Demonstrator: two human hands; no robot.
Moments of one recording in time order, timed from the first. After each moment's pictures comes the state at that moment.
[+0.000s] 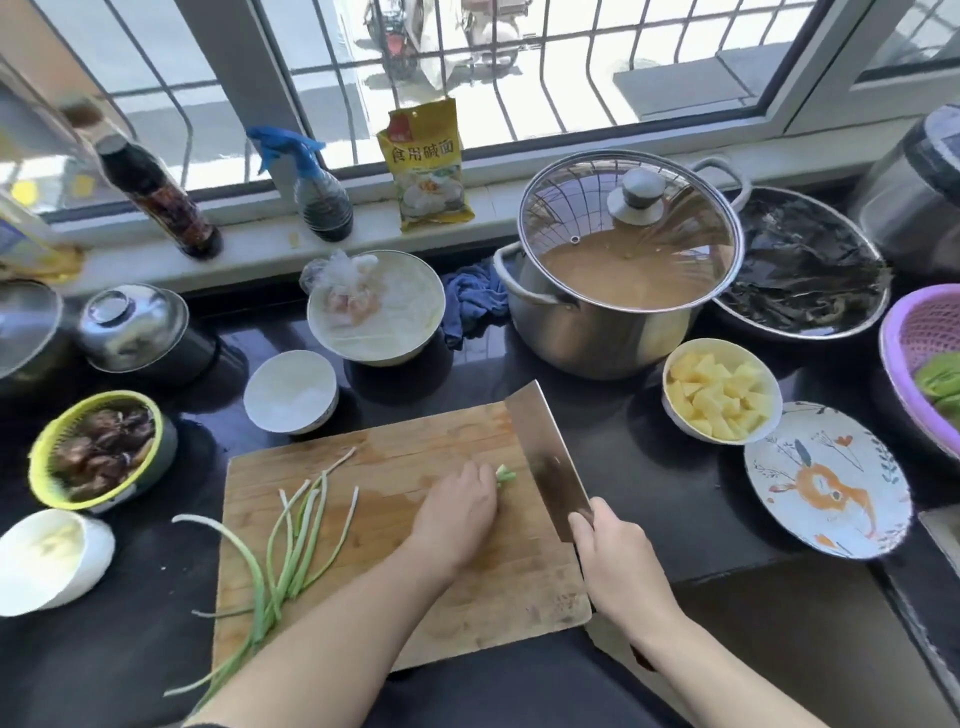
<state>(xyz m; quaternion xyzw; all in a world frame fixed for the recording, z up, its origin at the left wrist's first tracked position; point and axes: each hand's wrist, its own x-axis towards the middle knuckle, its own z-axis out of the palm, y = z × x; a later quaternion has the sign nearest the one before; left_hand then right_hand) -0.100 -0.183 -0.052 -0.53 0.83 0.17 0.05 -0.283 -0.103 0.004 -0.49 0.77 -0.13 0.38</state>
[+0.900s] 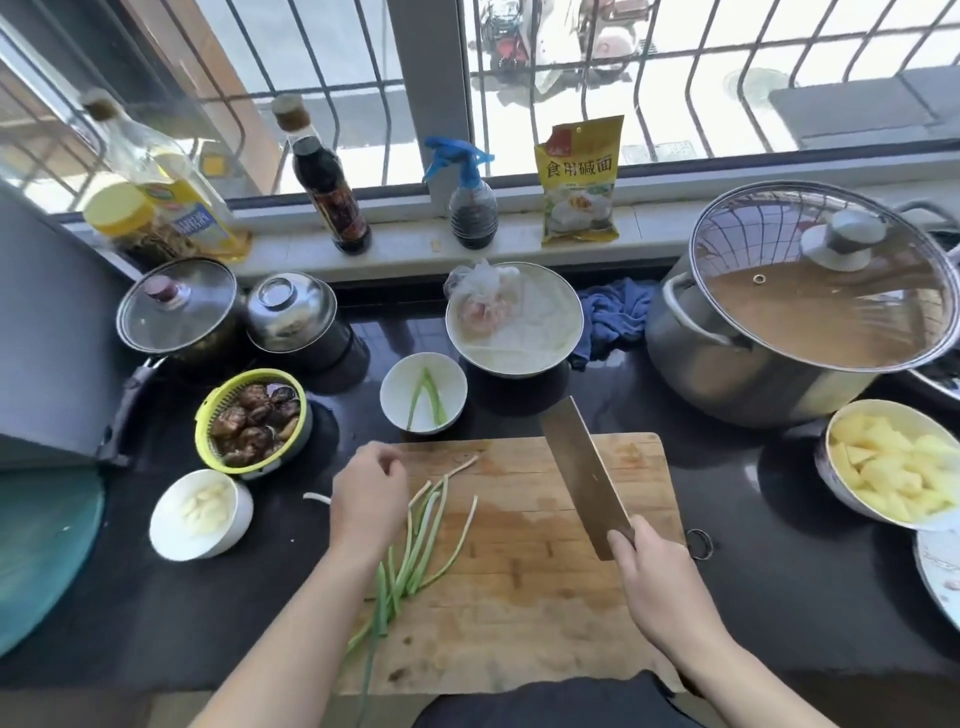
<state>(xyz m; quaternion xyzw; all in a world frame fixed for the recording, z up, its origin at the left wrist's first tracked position) 0.113 -0.203 0.004 -0.83 0.46 0.25 -0.21 -0.191 -0.145 0.006 -0.56 0.73 -0.08 0.38</state>
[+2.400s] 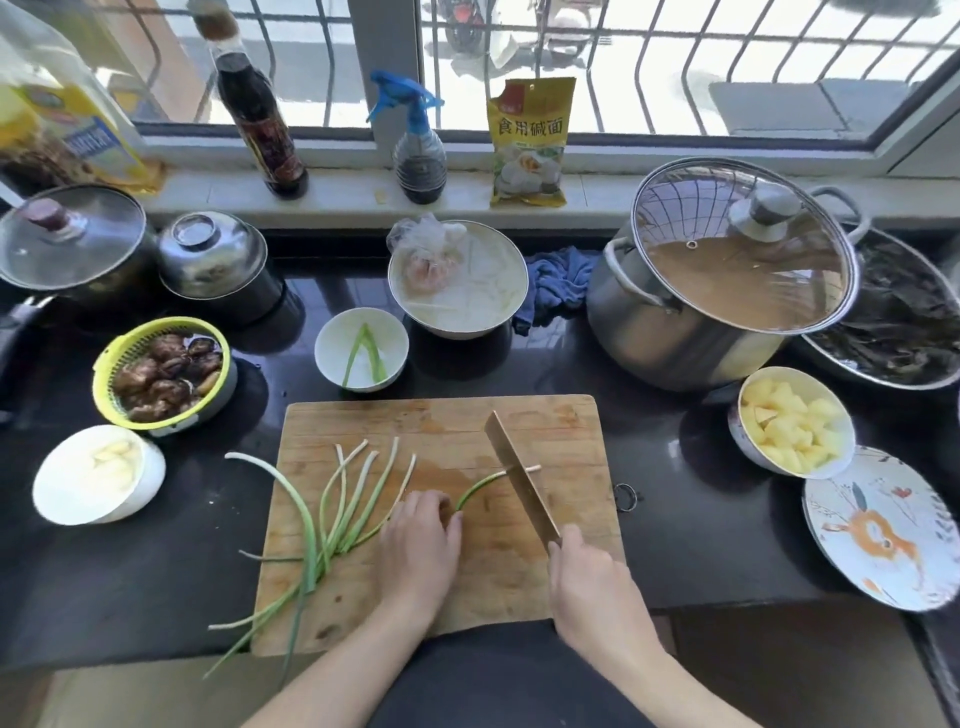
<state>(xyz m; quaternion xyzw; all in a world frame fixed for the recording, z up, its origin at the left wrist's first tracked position) 0.000 -0.115 -0.071 -0.75 0.59 0.26 -0.17 -0.189 -0.085 -0.003 -0.64 0.71 0.03 0.29</state>
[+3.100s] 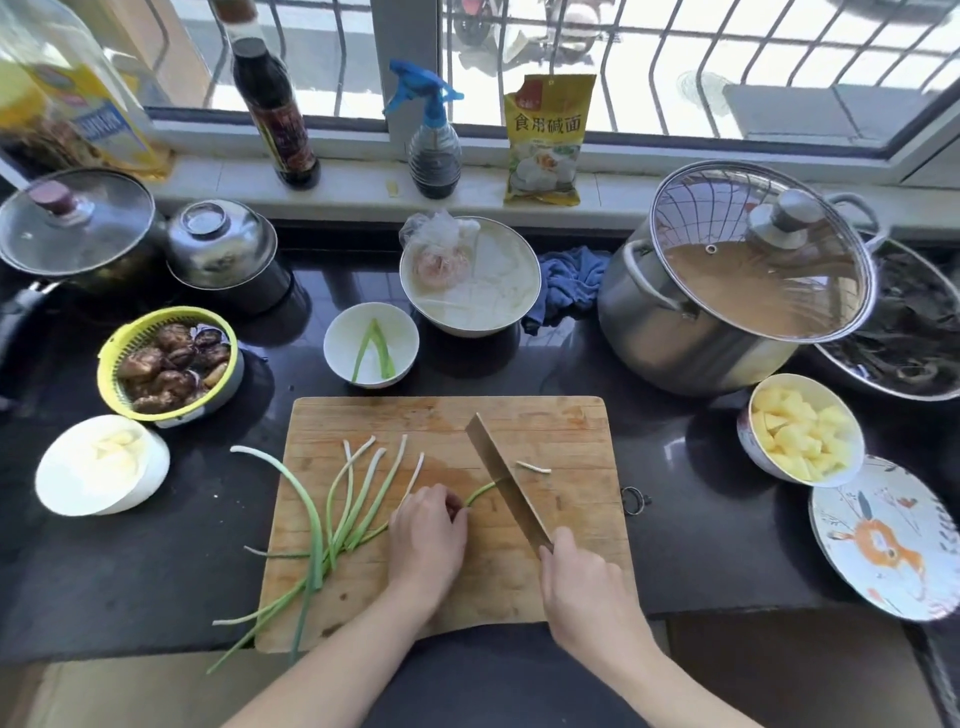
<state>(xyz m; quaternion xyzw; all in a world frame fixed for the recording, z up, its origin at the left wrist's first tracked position) 0.003 -0.129 -0.074 -0.75 0.56 0.31 -0.16 -0.177 -0.085 -0.009 -0.66 0.69 0.01 0.30</state>
